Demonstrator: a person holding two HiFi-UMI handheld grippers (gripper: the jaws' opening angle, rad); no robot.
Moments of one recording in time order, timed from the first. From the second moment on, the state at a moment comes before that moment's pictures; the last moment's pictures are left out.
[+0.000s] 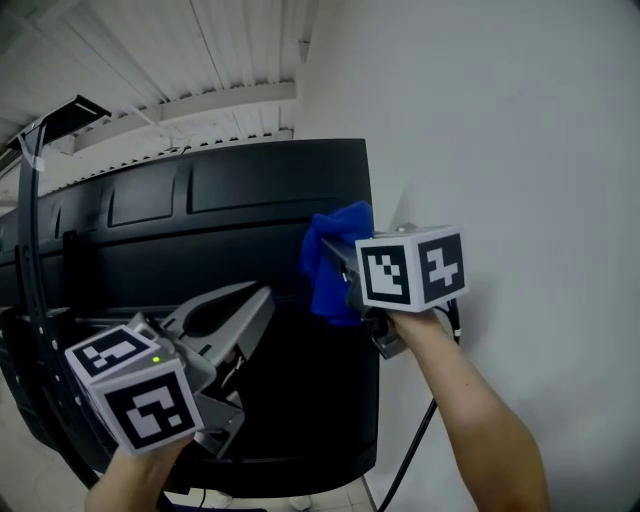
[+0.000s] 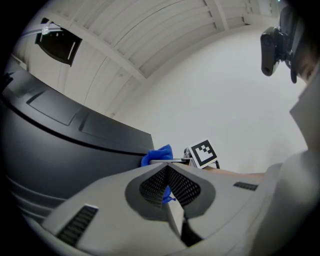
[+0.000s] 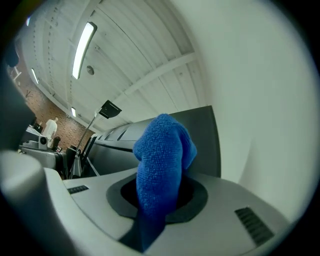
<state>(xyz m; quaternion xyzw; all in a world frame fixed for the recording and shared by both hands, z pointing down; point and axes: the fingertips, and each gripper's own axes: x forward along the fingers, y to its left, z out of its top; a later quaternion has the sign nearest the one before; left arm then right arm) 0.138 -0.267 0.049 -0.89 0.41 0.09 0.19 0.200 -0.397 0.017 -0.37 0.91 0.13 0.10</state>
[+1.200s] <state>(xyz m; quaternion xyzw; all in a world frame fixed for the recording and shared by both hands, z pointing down) 0.059 -0.274 0.189 -0.82 0.54 0.01 0.21 0.044 -0.348 0.141 -0.26 0.94 0.17 0.13</state>
